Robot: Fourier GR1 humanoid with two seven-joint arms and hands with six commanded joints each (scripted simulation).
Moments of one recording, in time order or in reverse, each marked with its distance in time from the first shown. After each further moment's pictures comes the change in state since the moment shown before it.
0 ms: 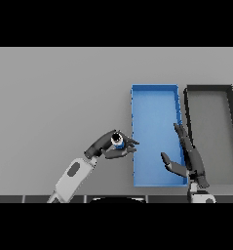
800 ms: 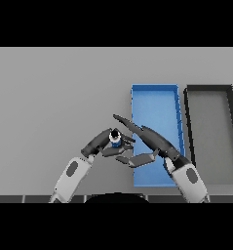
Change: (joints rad) left arm -0.009 -0.036 0.055 0.030 -0.053 -0.066 0.006; right arm -0.554 -0.059 0.241 0.004 -0.095 0.182 0.428
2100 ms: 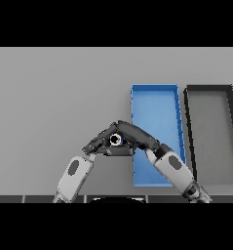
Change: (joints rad) left arm 0.023 -0.052 0.068 -0.026 0.017 -0.081 0.077; right arm -0.254 0.060 0.125 0.206 -0.048 -0.033 -0.063
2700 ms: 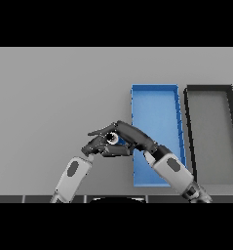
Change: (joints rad) left arm 0.003 0.029 -0.012 -0.012 -0.125 -0.029 0.006; right arm -0.004 -0.001 0.029 -0.022 0.025 -0.082 0.076
